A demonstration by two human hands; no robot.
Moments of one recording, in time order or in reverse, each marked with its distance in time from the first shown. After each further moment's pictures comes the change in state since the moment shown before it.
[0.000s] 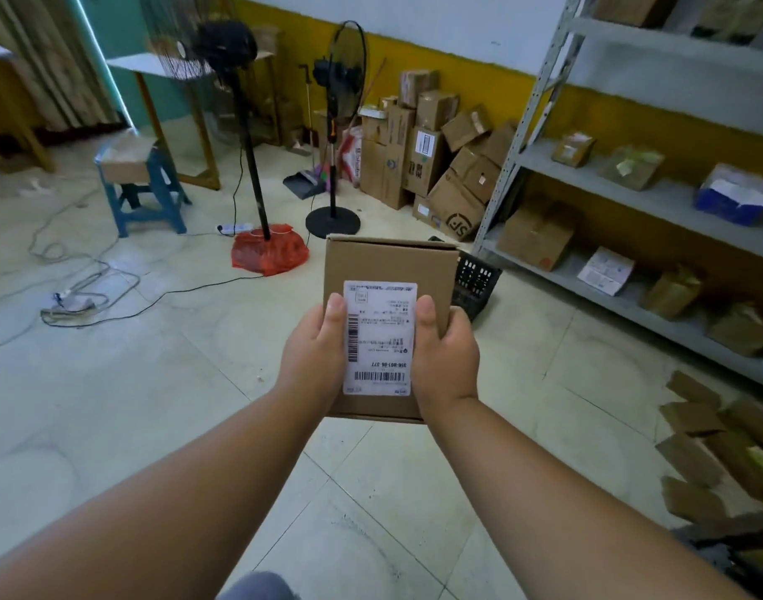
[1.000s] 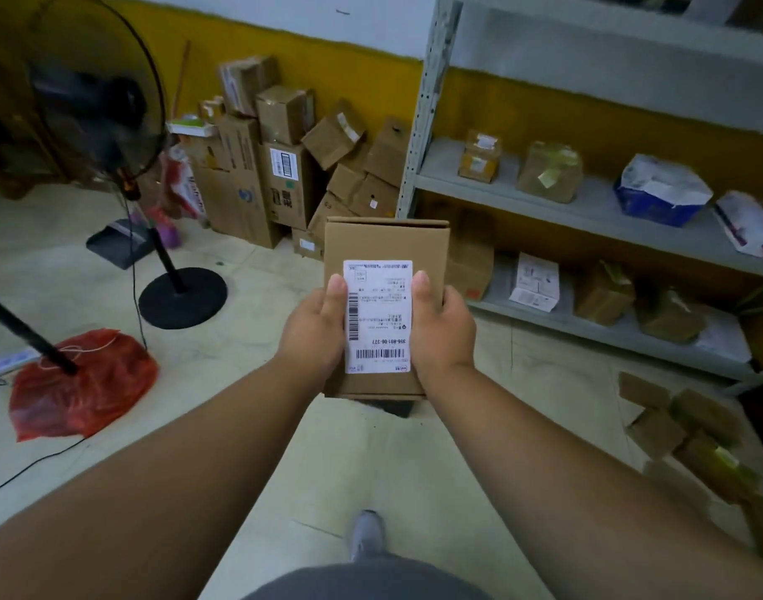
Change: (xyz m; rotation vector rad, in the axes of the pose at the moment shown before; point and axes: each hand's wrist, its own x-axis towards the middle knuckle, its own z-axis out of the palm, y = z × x) left_hand 0.661 0.110 0.329 0.121 -0.402 0.046; right_hand 0.680 0.059 0.110 -0.086 0.304 0.194
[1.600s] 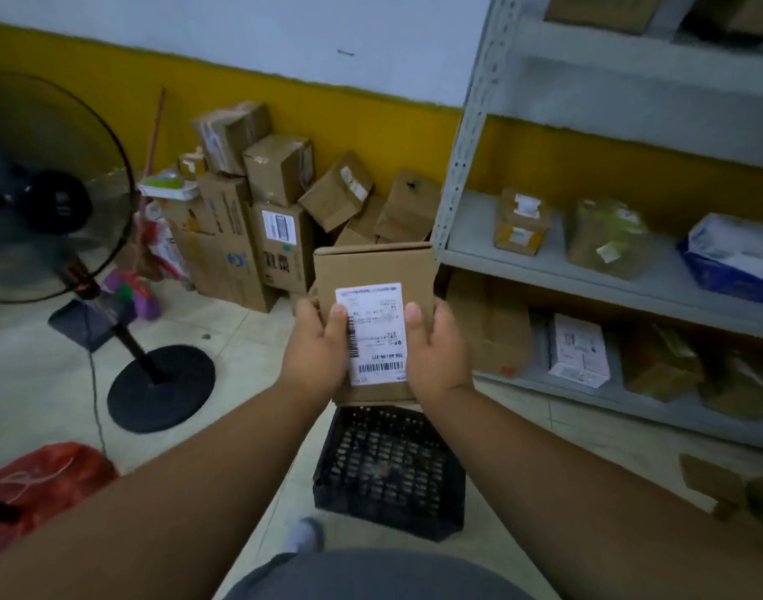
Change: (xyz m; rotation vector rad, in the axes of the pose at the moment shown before) left_hand 0.395 0.046 -0.010 -0.016 0.071 0.066; right_hand 0.326 -0.055 0.192 -0.208 -0.009 -0.193
